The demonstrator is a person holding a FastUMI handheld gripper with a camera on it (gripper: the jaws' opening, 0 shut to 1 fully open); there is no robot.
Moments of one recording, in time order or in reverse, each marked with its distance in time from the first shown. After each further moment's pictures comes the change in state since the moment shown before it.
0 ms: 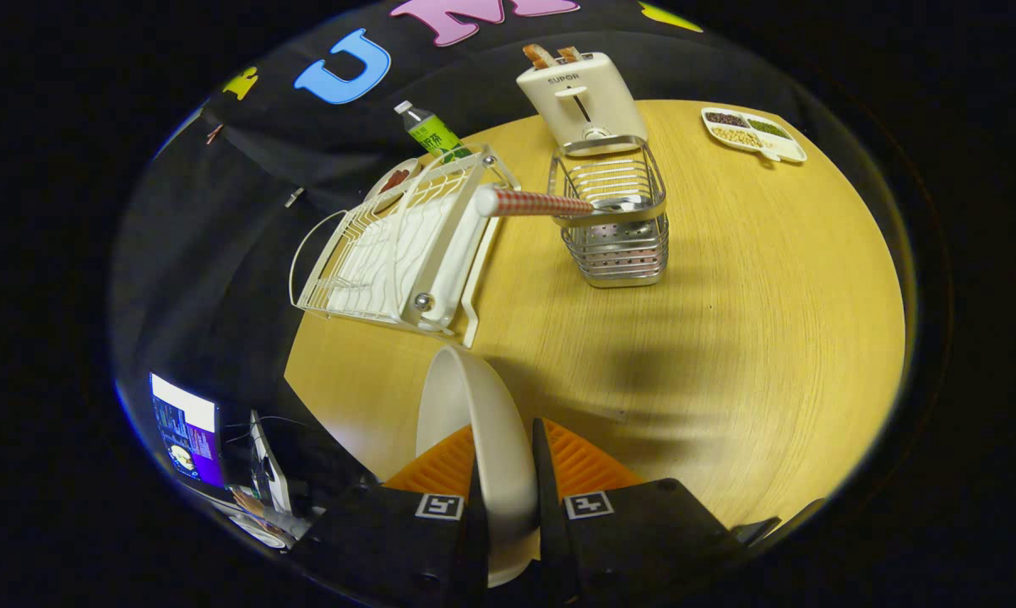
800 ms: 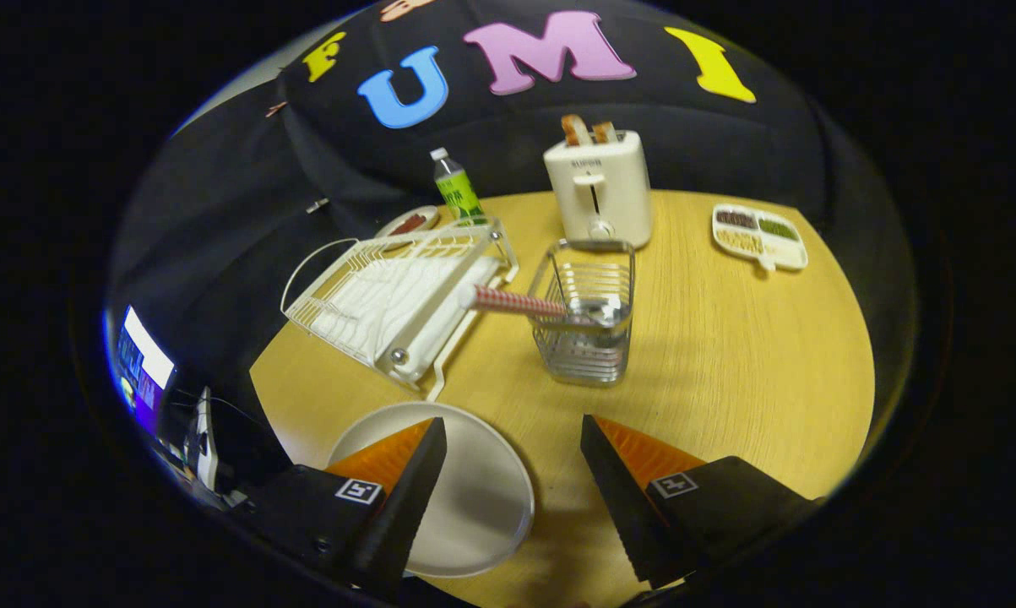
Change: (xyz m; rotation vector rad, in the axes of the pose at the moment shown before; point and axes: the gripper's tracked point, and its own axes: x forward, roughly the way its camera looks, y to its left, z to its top) arm -0.029 -0.010 0.074 -0.334 -0.357 -0.072
